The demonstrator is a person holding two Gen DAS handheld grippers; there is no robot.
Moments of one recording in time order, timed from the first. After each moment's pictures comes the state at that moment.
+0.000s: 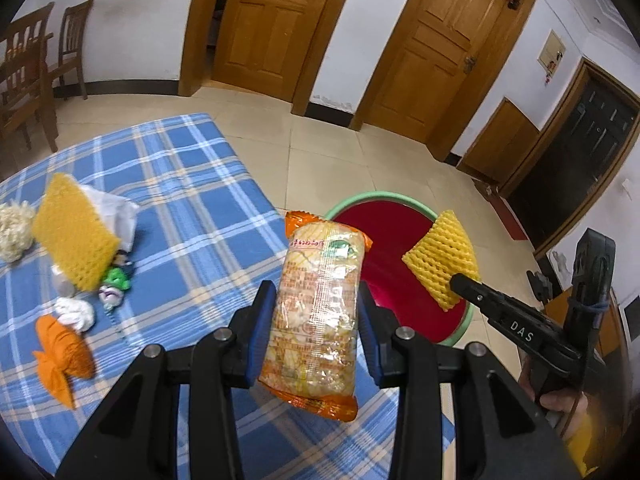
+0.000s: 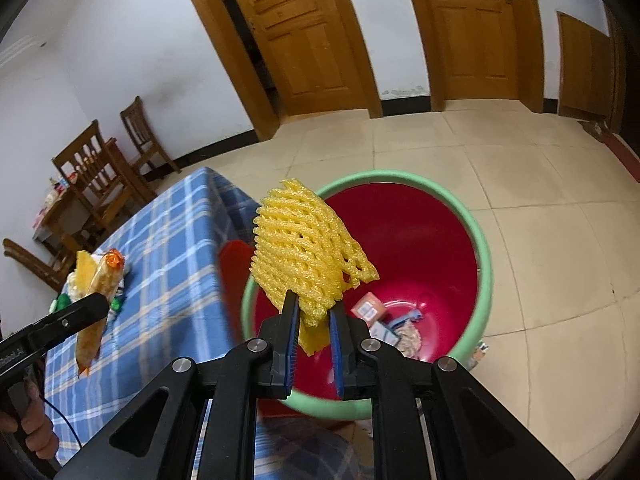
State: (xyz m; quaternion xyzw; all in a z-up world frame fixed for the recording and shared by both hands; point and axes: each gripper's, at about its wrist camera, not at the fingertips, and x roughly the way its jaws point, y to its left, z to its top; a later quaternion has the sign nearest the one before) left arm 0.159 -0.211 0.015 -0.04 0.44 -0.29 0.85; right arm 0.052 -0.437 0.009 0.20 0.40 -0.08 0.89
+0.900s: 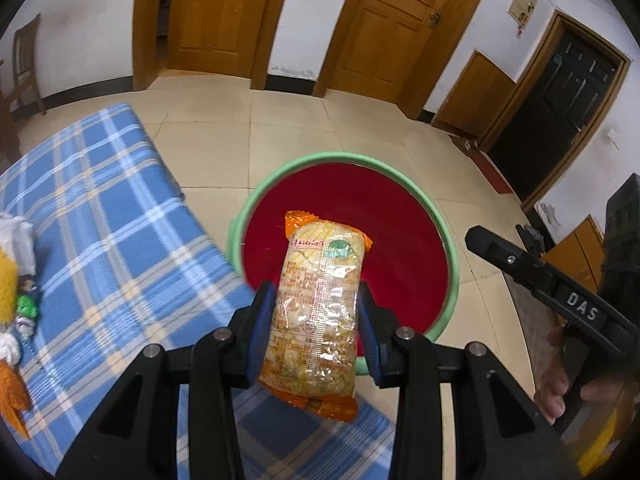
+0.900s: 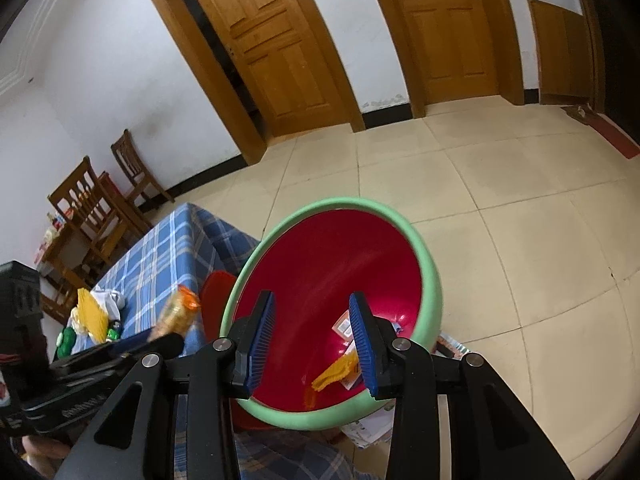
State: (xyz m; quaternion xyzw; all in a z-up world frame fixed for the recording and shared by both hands) left arm 0.163 -0.297 -0.017 0.02 0.46 -0.35 0.81; right arm 0.029 -0.480 0.023 0.24 0.36 -0.10 0.90
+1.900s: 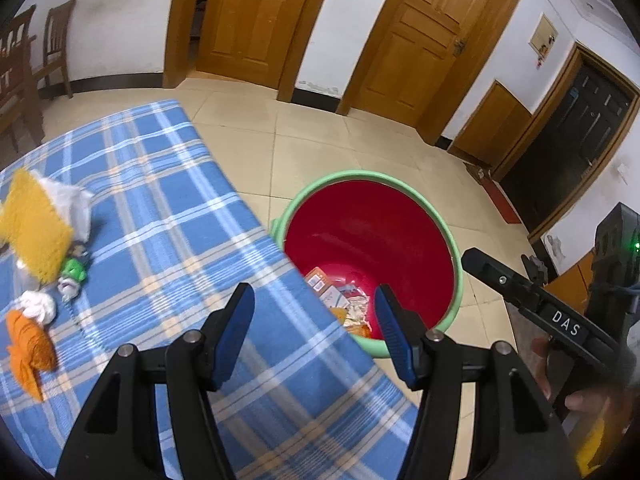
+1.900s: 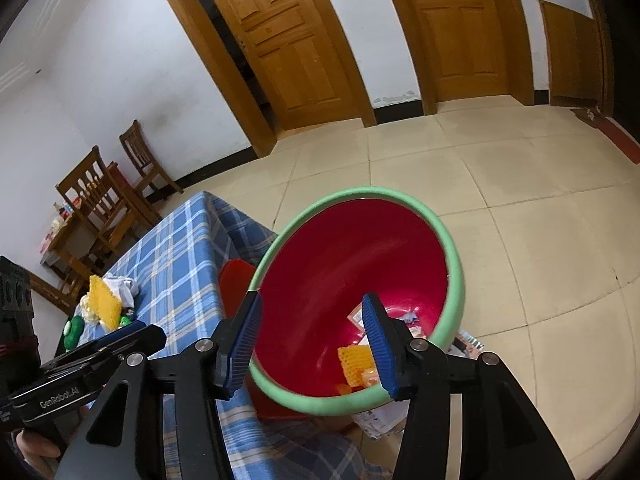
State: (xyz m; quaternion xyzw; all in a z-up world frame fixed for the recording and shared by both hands) left arm 0.151 -0.234 0.005 -0.03 0.45 -0.31 0.84; right arm 0.033 -0.454 0.028 0.23 0.37 -0.08 0.90
